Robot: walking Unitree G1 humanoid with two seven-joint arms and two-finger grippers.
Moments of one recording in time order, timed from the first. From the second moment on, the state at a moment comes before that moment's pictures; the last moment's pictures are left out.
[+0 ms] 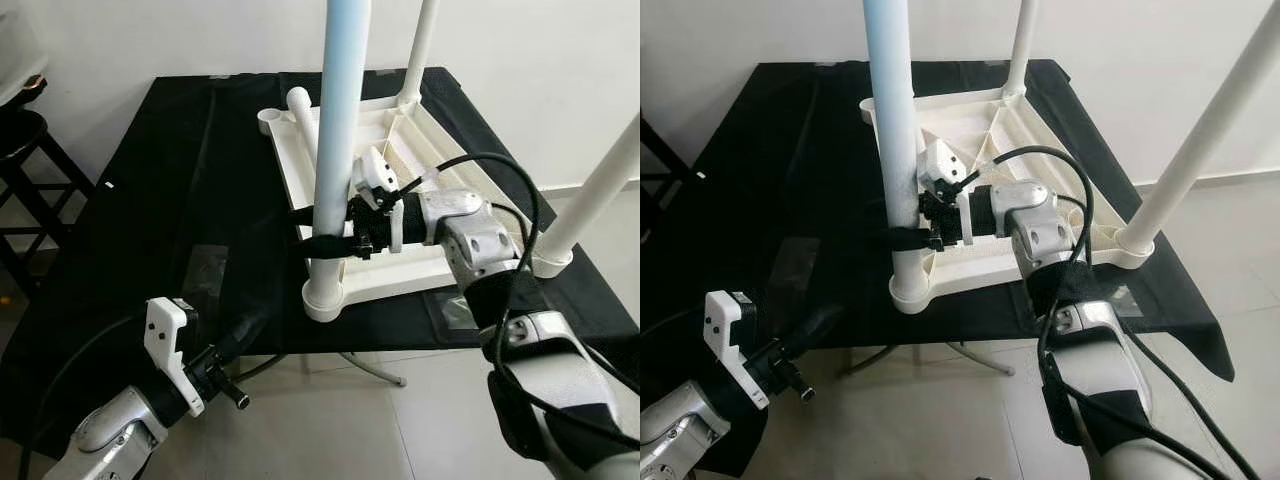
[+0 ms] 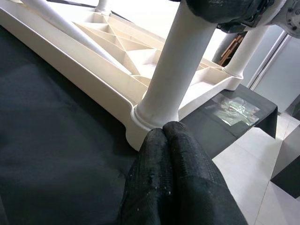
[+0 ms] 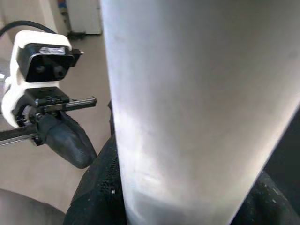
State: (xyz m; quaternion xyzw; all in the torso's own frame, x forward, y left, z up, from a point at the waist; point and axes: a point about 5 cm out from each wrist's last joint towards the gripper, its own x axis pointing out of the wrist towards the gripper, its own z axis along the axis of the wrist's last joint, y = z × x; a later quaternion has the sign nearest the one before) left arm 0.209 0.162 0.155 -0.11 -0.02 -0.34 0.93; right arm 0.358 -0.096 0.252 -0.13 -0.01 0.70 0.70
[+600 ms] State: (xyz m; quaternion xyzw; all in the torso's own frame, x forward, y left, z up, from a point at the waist) left arm 0.217 0.169 0.153 -0.10 -0.02 -0.34 0.93; right arm 0.309 -0.064 0.201 -0.07 -0.02 0.30 0.95
